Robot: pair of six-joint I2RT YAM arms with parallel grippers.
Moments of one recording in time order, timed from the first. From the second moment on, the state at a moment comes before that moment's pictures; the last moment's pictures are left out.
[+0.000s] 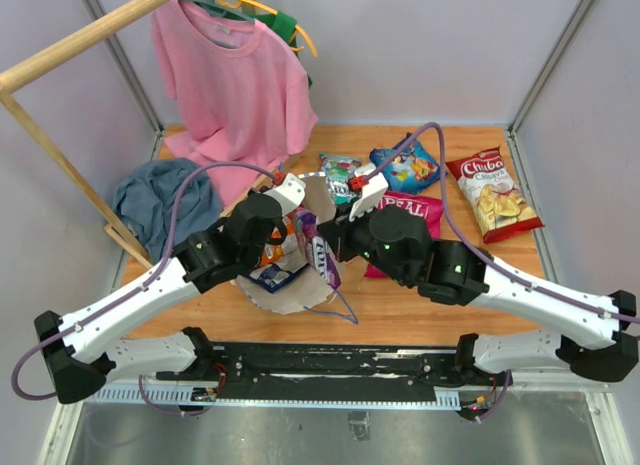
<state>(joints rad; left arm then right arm) -0.91 1.04 1.05 -0.50 -0.83 0.30 1.24 1.15 1.25 -0.38 0.48 0.41</state>
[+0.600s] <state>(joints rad) -0.88 1.03 1.03 -0.50 -0.79 0.29 1.24 0.65 1.25 -0.62 0.90 0.25</state>
